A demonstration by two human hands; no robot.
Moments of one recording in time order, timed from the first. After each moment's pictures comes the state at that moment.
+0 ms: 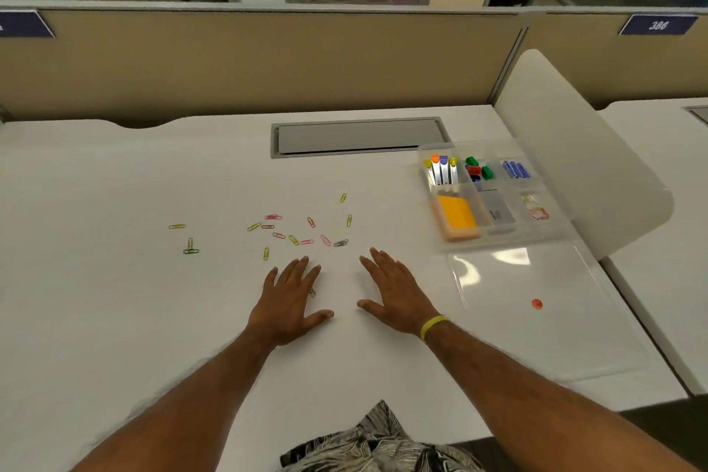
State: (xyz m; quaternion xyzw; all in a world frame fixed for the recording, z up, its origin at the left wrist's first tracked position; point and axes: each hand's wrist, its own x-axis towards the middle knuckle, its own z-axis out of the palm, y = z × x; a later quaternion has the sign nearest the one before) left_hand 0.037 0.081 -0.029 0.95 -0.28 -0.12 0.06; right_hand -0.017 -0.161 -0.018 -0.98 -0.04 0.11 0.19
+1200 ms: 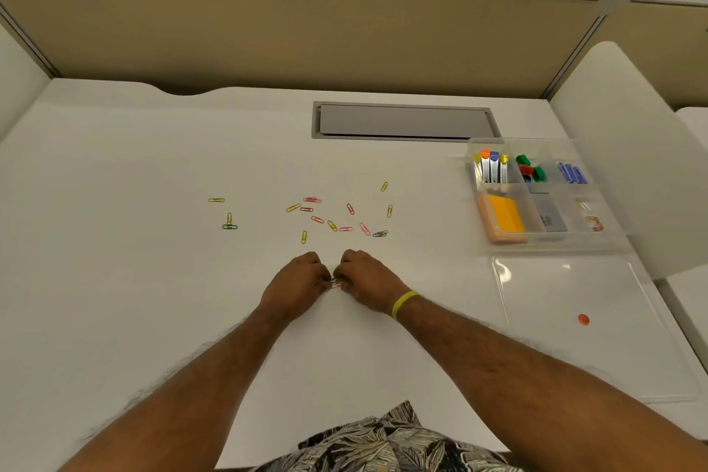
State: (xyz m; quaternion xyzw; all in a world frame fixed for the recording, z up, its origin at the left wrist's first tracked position) left_hand 0.059 0.116 -0.021 0.94 -0.22 -0.14 0.22; right_hand 0.044 -0.058 -0.018 -0.96 -0.18 0.14 0.19
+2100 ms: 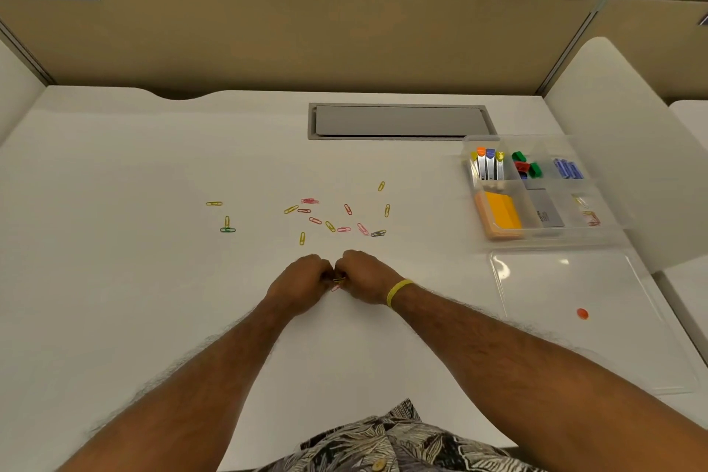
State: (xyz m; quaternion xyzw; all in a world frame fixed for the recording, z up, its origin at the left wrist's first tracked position) left_hand 0.067 0.104 -0.020 0.94 -0.20 -0.18 0.22; right_hand 0.055 -0.055 -0.013 -0.95 -0.14 0.20 0.19
